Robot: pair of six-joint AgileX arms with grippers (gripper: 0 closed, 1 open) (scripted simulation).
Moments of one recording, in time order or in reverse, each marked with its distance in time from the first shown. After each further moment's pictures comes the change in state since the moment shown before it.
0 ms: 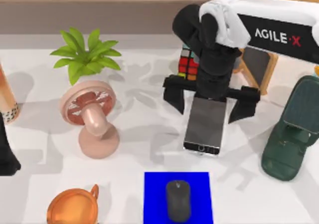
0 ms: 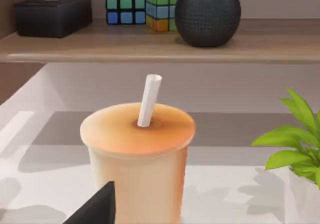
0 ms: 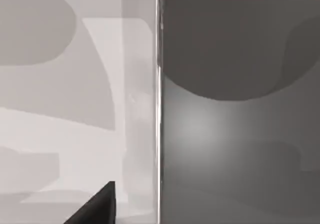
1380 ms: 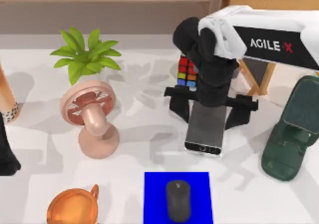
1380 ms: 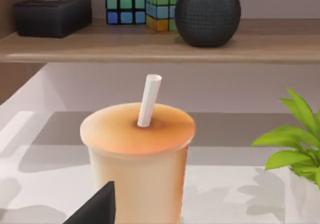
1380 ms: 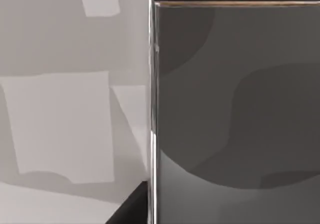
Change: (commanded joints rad) left arm 0.000 0.000 0.000 0.000 0.000 0.000; right arm 0.000 0.037 -0.052 0.084 0.002 0.003
